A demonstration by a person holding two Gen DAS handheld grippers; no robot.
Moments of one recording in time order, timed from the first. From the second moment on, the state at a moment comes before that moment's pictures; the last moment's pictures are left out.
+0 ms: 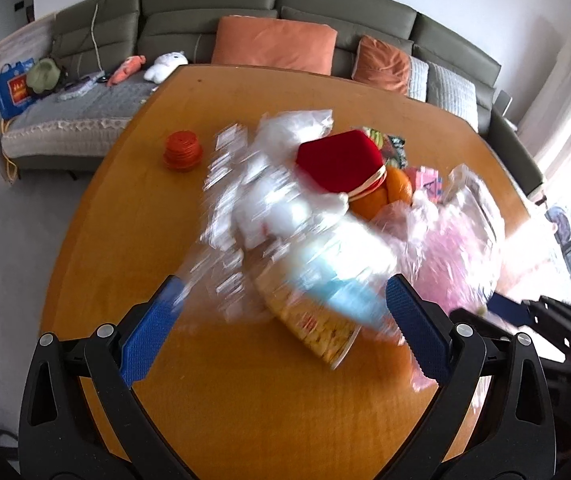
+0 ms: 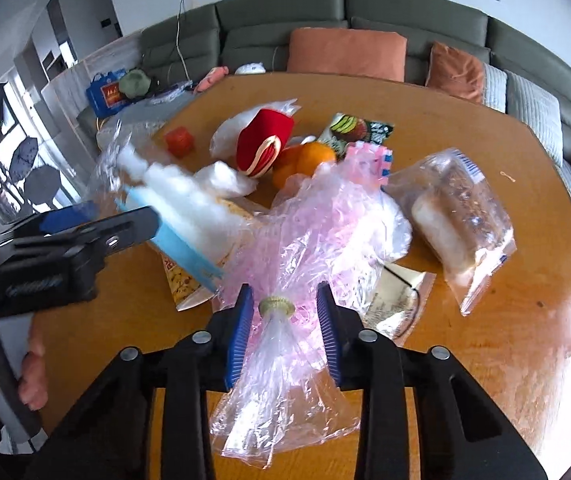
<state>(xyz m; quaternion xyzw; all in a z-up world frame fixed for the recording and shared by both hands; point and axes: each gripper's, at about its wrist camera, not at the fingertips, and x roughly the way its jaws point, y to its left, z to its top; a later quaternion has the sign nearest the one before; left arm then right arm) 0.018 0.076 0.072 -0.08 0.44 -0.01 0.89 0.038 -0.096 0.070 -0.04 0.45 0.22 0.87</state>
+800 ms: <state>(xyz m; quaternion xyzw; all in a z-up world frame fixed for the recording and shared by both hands) 0.008 0.095 0.106 -0.11 0.38 -0.04 0.92 0.017 -0.093 0.125 -0.03 0.38 0.23 0.90</state>
